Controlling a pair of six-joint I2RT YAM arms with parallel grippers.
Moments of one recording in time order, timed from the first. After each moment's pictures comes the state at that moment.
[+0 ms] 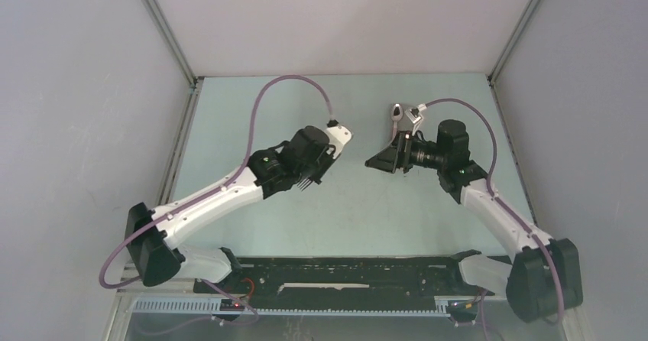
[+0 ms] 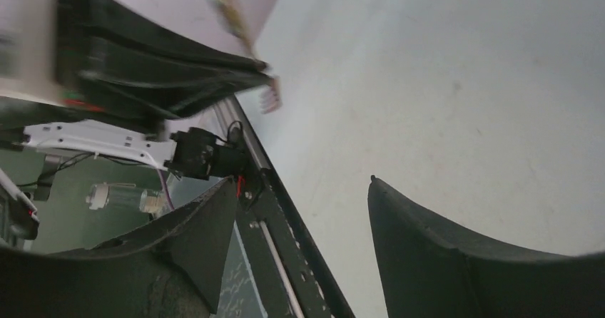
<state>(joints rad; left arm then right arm) -0.89 1.30 1.17 -0.57 -0.24 0.03 0.24 1.19 0.75 0.04 -0.88 0.58</state>
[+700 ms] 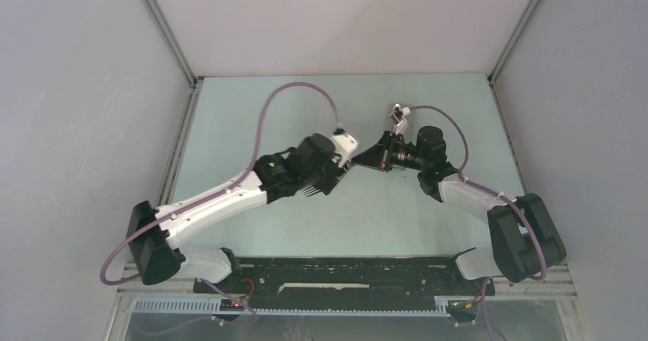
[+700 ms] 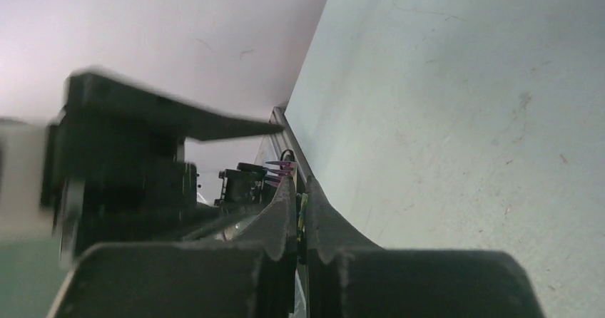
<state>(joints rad) -0.99 1.37 1.19 -0.58 -0.25 0.06 0.38 1.40 0.66 0.56 -0.81 0.98</state>
